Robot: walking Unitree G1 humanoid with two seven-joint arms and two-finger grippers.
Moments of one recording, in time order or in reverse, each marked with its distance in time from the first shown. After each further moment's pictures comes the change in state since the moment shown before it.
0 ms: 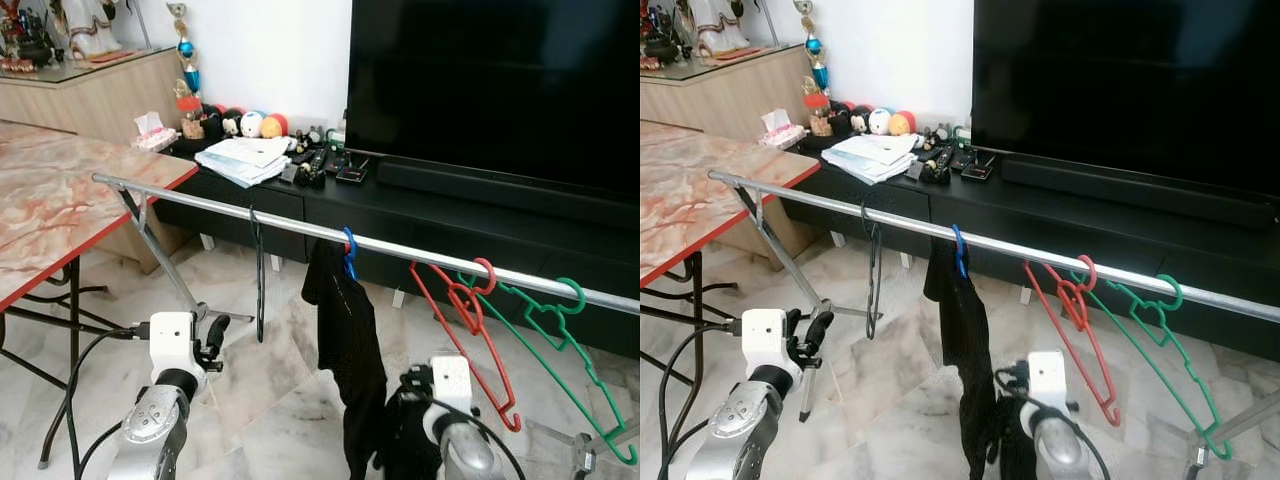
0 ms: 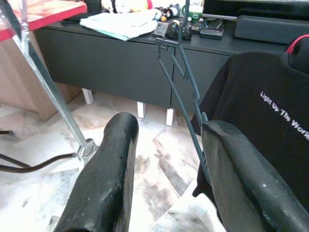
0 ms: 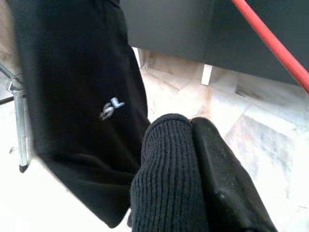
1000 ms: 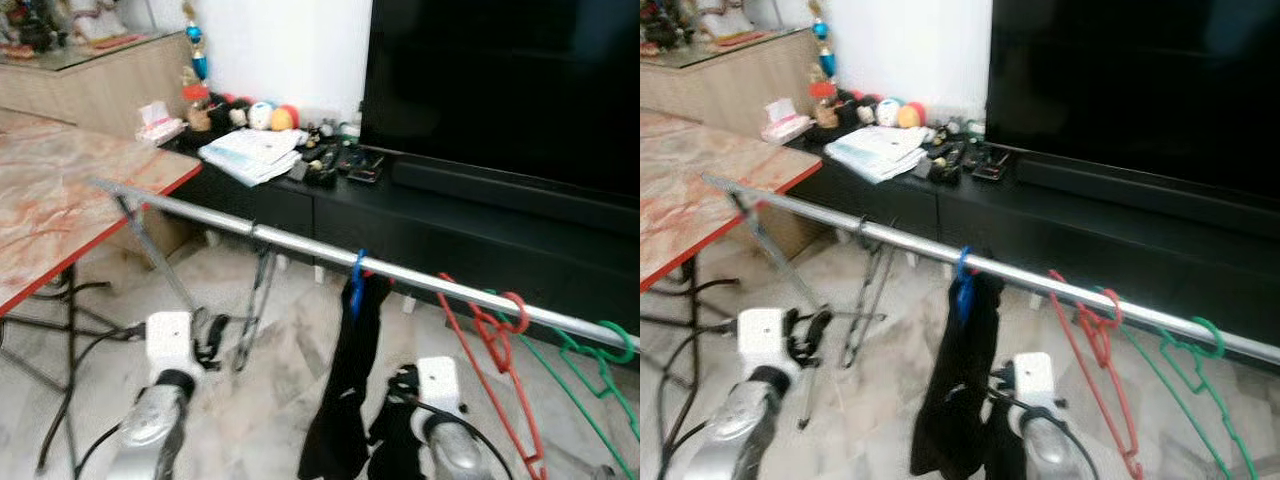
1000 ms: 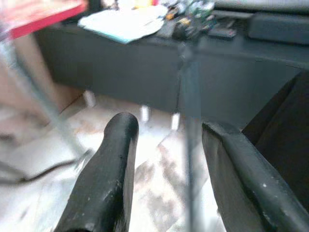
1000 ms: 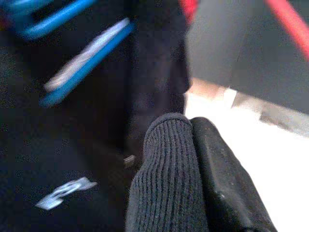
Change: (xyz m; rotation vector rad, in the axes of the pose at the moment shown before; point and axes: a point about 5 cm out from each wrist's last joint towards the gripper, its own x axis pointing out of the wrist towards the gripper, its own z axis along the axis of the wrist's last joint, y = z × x) left arm -0.002 0.003 0.002 -0.002 -0.010 0.006; right arm 0.005 0.023 0.008 -0.053 -0.055 0.088
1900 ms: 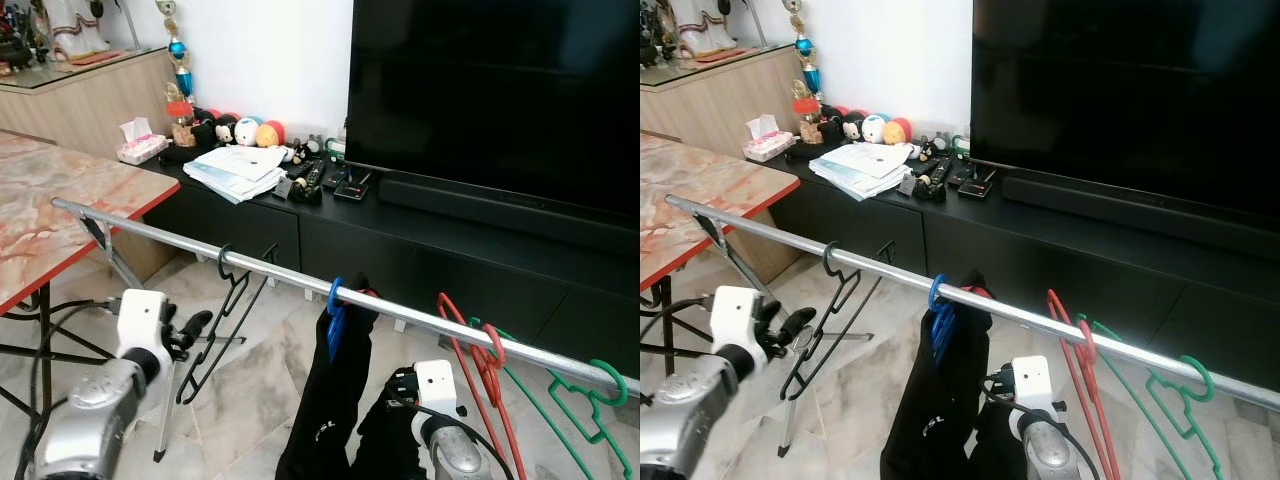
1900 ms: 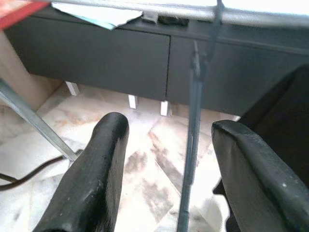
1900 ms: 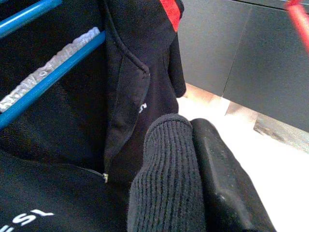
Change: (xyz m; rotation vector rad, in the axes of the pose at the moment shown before) left arm 0.015 0.046 0.031 0.026 0.168 -0.159; right arm -0.002 -0.006 -0.009 -0.013 0.039 -0.007
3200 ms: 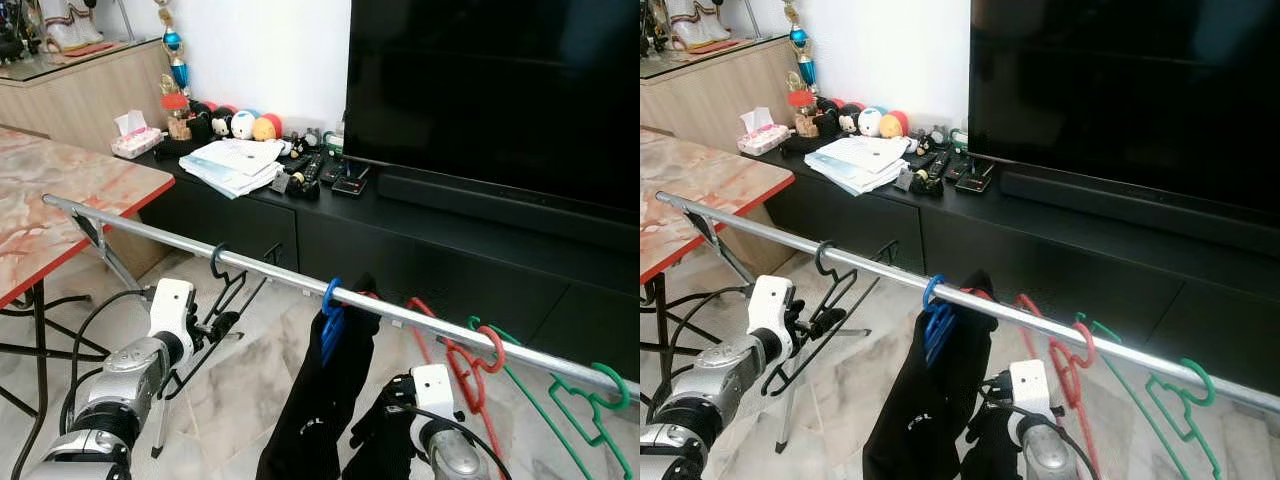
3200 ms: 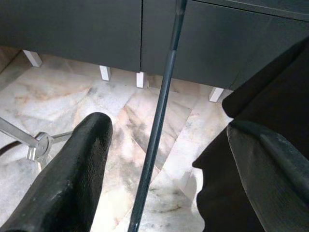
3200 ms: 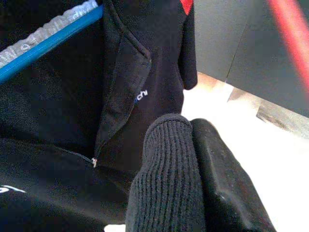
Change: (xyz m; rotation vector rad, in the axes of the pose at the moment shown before) left arm 0.051 -0.014 -0.022 -0.014 0.122 -0.079; right arm 0.000 0.001 -0.006 -0.017 0.040 0.016
